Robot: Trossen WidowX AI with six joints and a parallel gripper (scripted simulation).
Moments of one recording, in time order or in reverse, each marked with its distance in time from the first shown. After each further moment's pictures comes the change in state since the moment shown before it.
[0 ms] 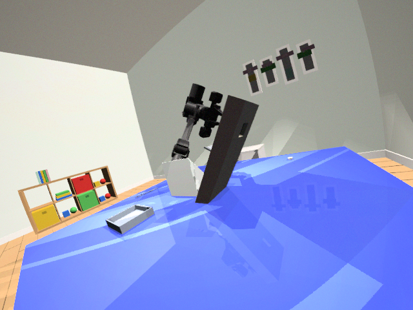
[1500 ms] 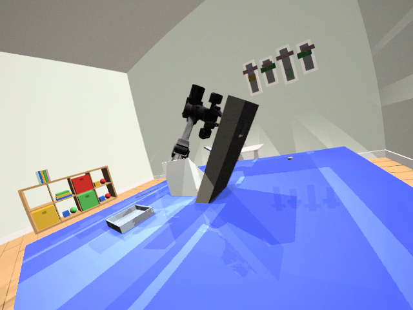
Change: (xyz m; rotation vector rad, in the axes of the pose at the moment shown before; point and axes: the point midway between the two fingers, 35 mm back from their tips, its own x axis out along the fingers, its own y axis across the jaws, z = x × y) arm 0.002 0.005 -0.003 0.014 0.000 0.007
